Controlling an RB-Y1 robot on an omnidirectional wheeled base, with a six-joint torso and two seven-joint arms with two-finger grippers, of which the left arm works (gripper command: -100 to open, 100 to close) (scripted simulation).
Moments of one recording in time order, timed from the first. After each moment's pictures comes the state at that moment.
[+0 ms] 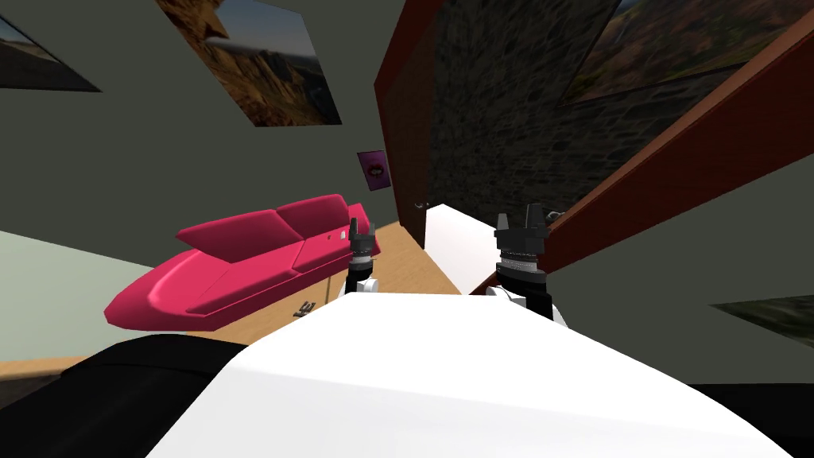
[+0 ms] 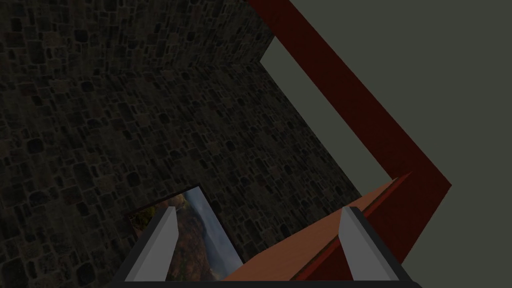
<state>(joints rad) 0.38 0.08 -0.13 -2.03 0.03 -0.62 0.16</state>
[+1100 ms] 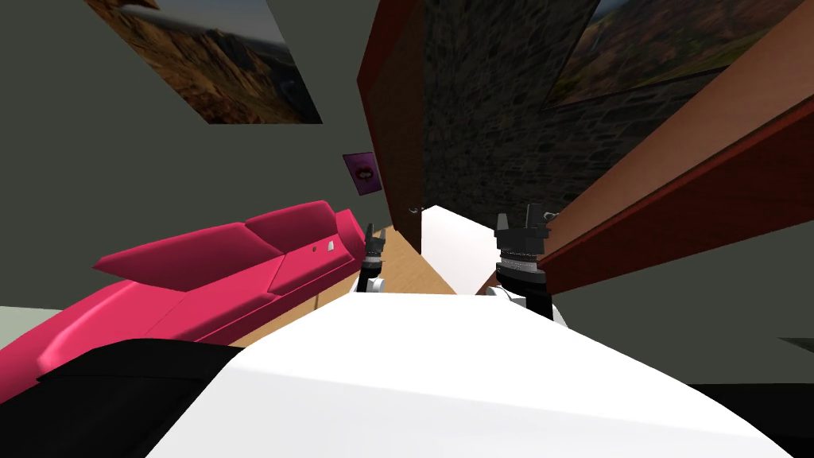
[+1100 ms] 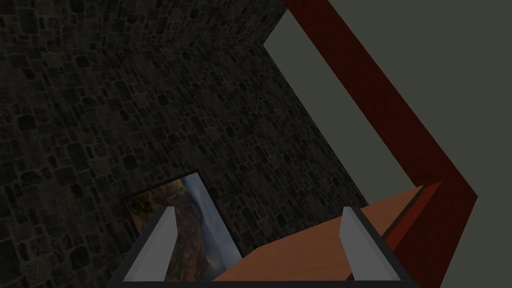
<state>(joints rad) 0.27 0.10 -0.18 -1.80 0.03 -0.65 0.15</state>
